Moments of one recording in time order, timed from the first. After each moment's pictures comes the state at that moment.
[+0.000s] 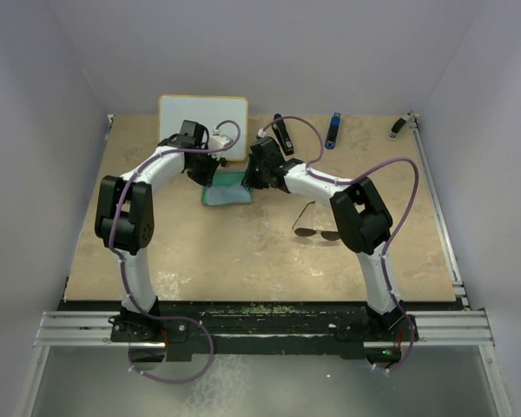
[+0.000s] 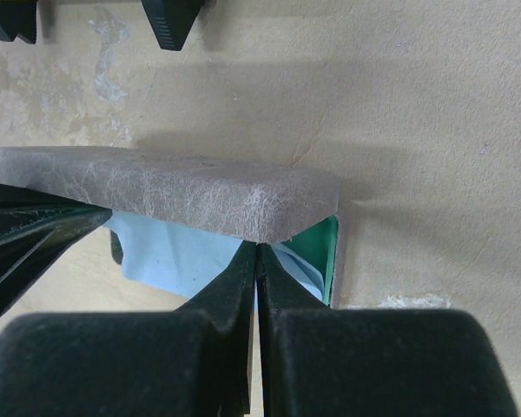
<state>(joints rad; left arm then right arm) -0.24 1.98 1.51 -0.61 0.24 0.34 0.64 2.17 1.63 -0.22 0.01 0.73</state>
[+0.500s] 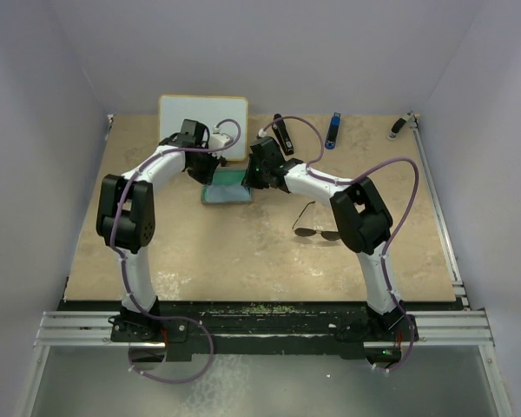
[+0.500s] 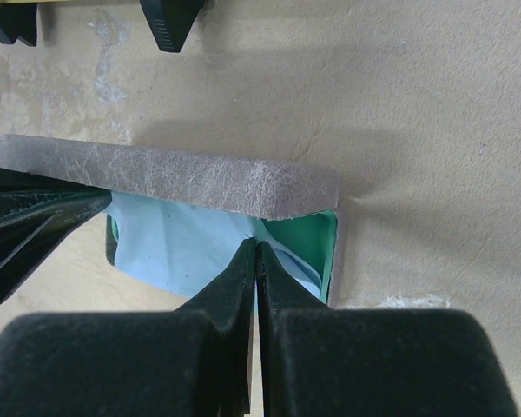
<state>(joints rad) -0.24 2.00 1.53 -0.59 0.23 0.34 0.64 2.17 1.63 -0.22 0.01 0.73</state>
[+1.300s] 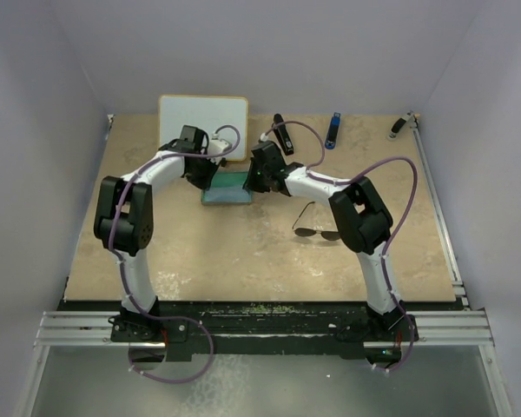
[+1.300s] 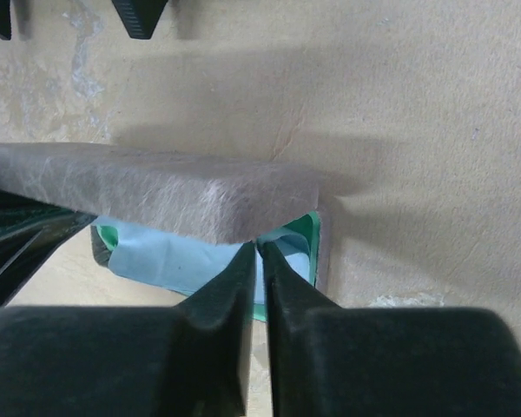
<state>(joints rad) -0.24 1.98 1.46 -0.55 0.20 0.34 0.64 2.17 1.58 -0.17 0.01 0.75</state>
